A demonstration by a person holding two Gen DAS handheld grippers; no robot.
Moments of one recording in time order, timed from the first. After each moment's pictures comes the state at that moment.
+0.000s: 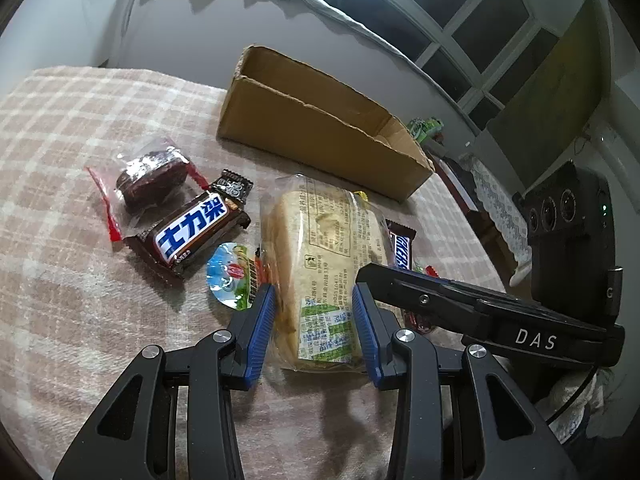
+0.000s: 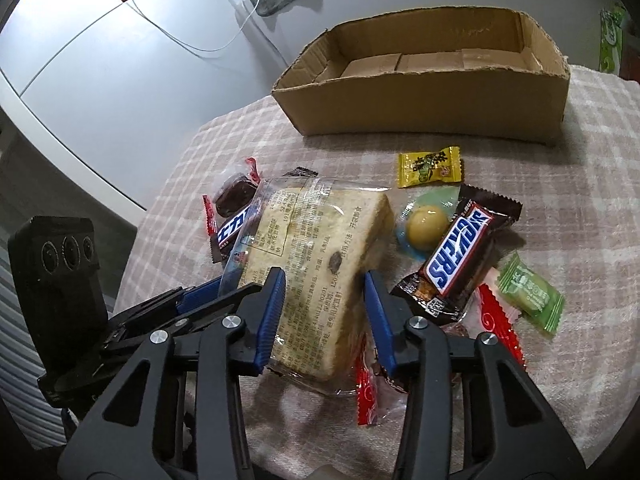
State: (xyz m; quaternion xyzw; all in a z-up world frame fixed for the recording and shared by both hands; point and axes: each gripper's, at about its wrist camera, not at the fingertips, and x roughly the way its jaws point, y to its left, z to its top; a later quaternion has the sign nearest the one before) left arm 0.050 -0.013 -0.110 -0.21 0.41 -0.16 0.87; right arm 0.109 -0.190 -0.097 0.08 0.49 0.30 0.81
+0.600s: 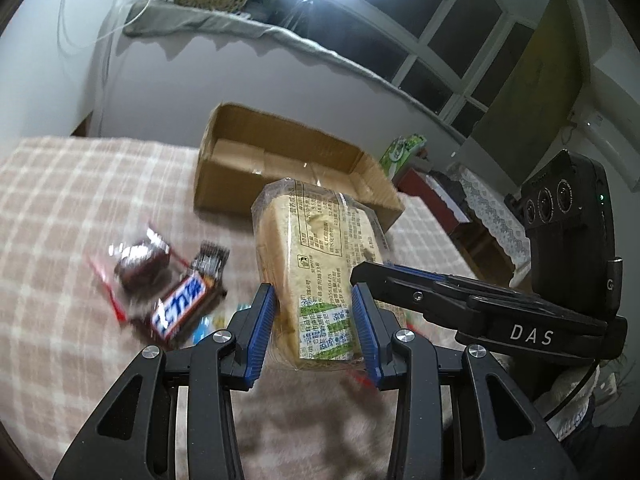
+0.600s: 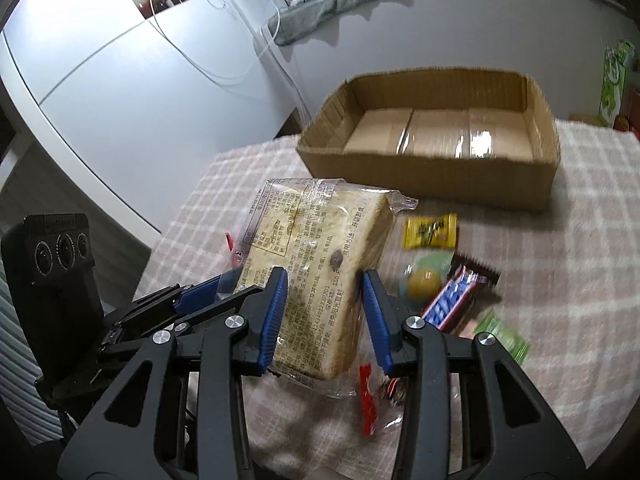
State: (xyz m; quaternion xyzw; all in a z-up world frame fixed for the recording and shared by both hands) left arm 0.064 -0.022 -0.059 -0.17 0.36 -0.18 0.90; right arm 0.117 -0.198 -0.046 0.07 0.45 0.31 0.84
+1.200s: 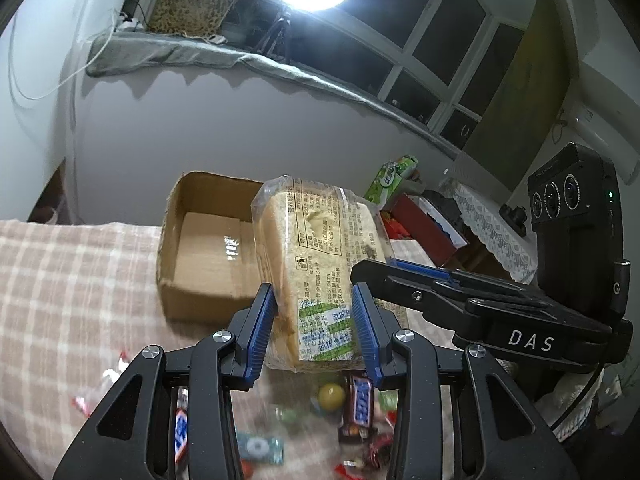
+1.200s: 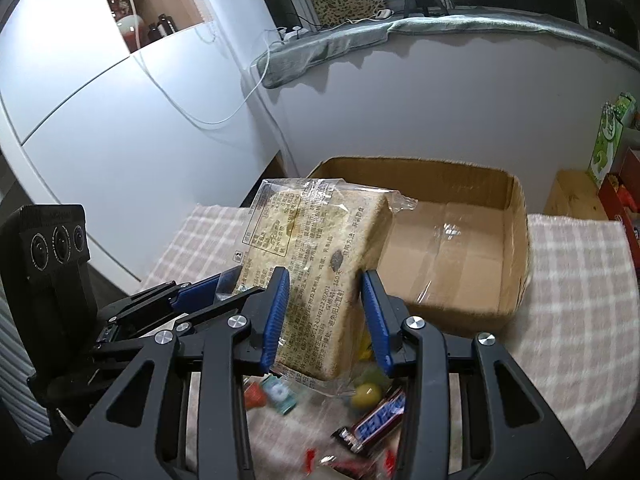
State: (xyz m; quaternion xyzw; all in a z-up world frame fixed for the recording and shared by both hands) left arm 0.147 -0.034 -0.028 -0.15 0.34 -0.20 0.91; right arm 0.191 -0.195 0.004 0.04 0.41 0.29 0.87
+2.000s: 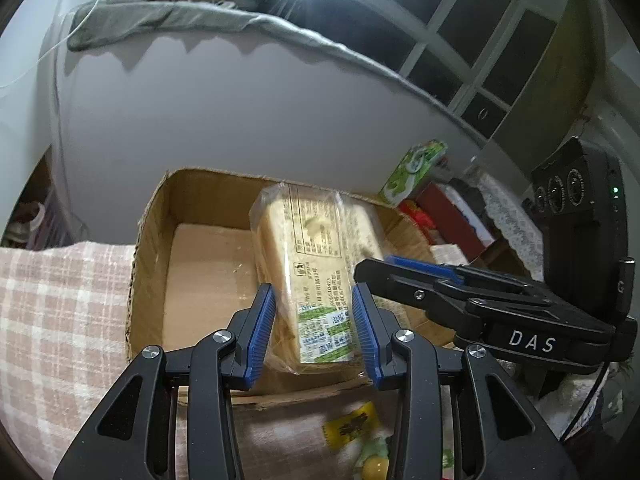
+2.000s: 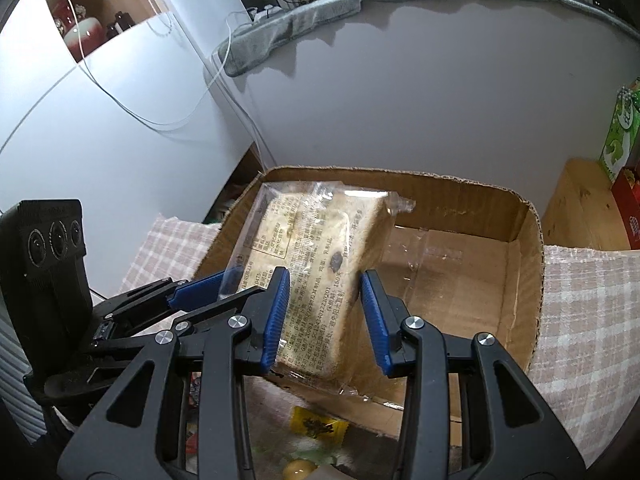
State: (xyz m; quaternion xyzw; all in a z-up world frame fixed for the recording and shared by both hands) left arm 0.228 -0.040 -0.058 -0.15 0.39 -0.18 0.89; right arm 0.284 -0.196 -0.039 0.05 0.45 0.28 0.85
